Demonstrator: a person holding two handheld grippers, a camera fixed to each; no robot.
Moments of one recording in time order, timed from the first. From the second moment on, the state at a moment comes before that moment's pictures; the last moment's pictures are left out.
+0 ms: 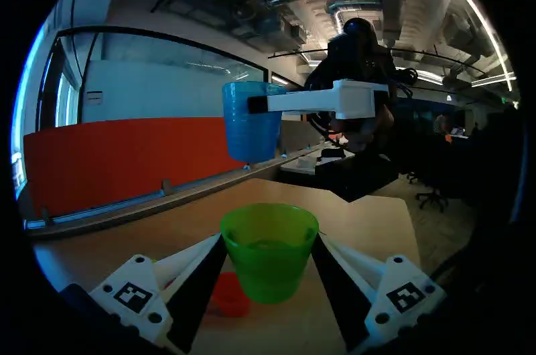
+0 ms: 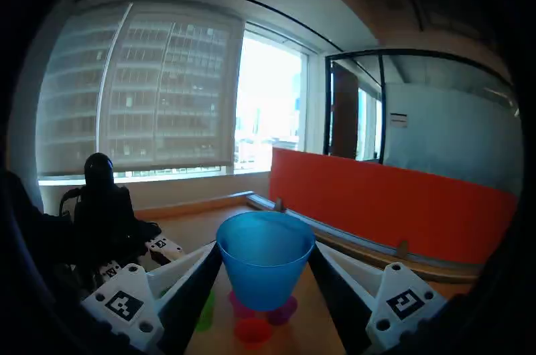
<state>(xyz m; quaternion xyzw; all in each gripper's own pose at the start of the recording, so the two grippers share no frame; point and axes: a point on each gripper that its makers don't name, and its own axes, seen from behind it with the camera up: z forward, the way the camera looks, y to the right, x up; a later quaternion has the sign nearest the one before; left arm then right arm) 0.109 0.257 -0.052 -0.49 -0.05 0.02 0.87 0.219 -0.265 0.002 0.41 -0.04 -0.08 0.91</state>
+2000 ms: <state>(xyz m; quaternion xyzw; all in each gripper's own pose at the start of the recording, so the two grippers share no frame) -0.005 0.206 -0.021 -0.43 -0.21 0.15 0.86 0.087 -0.220 0.030 0.42 -0.16 -0.17 0.87</state>
